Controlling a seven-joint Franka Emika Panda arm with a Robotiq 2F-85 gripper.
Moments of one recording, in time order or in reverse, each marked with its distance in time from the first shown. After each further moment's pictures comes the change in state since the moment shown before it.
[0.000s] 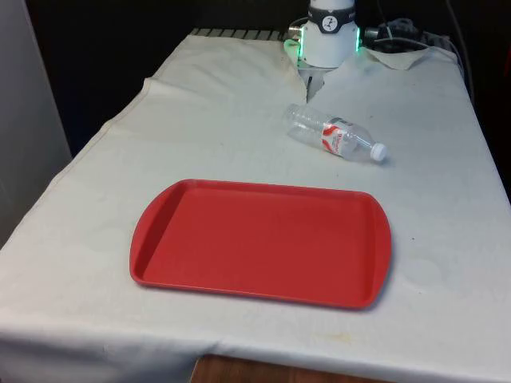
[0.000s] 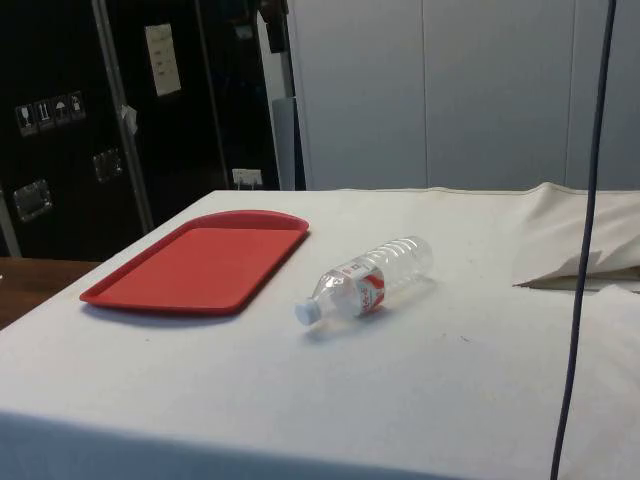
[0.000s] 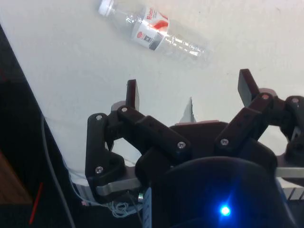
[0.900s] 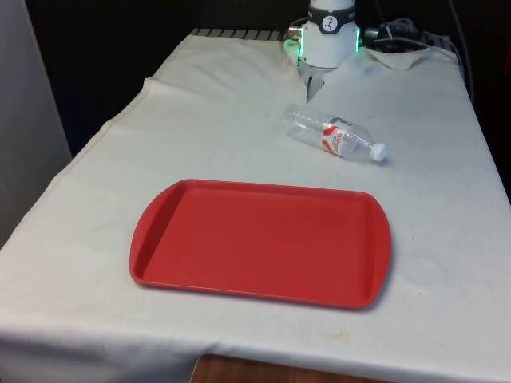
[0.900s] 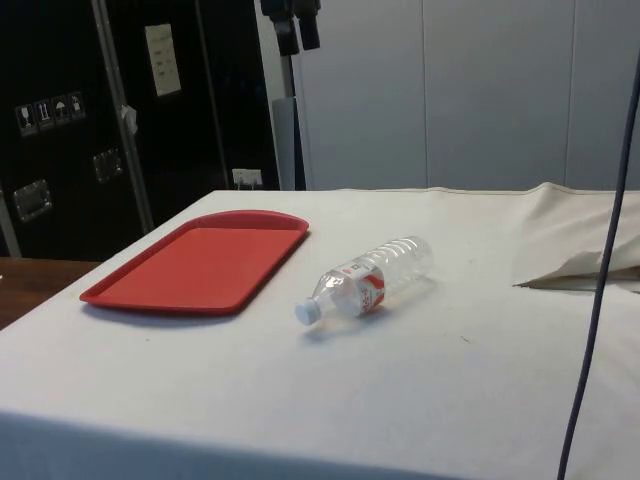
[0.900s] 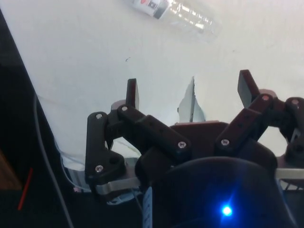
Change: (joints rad) arm 0.002 -0.150 0.033 -0.168 -0.012 0.001 0.019
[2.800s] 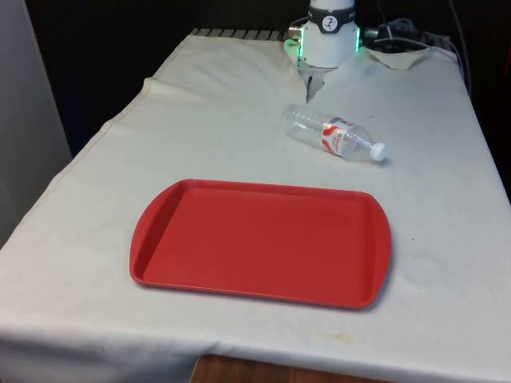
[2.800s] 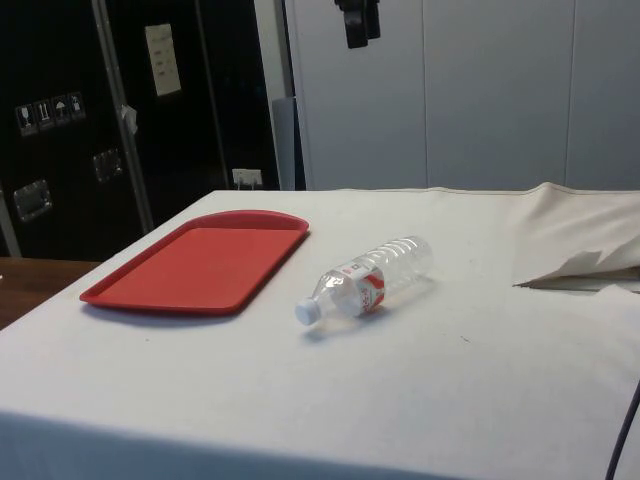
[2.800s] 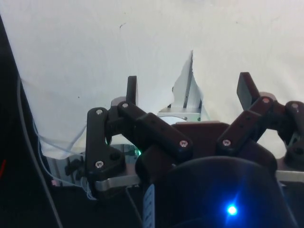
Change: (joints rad) arm 0.000 -0.280 0.065 -0.271 -0.030 0.027 0.053
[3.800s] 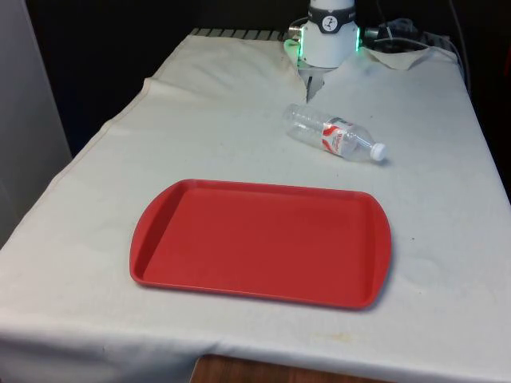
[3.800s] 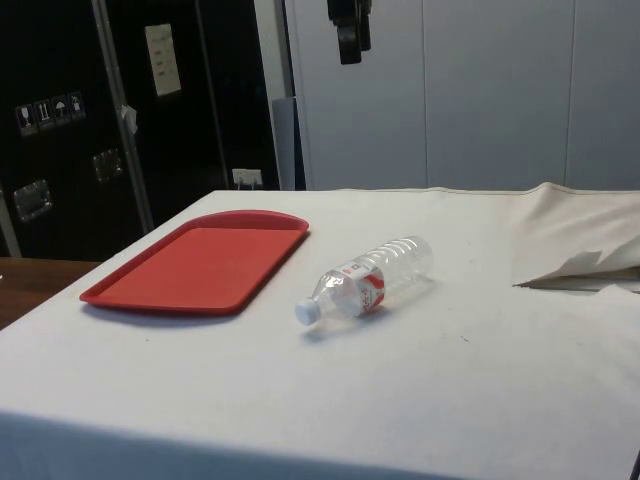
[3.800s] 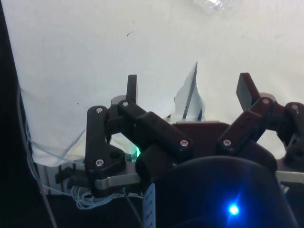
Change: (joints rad) arm 0.000 0.005 0.079 -0.030 0.003 0.061 0.019
